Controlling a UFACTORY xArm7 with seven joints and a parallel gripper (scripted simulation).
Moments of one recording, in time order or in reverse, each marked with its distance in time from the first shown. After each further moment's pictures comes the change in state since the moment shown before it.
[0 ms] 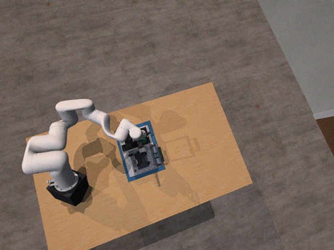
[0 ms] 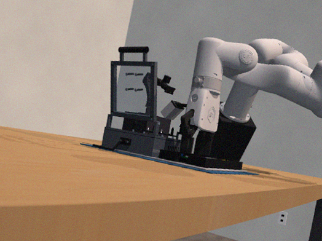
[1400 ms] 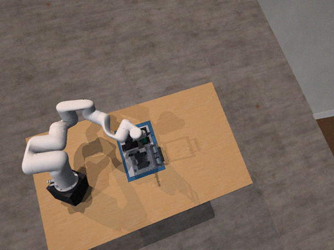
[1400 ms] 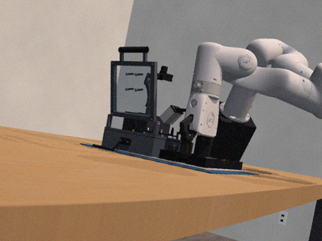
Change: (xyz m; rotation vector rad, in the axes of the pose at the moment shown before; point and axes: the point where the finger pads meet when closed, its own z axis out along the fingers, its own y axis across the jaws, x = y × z) arm 0.000 0.000 0.013 0.000 0.000 0.000
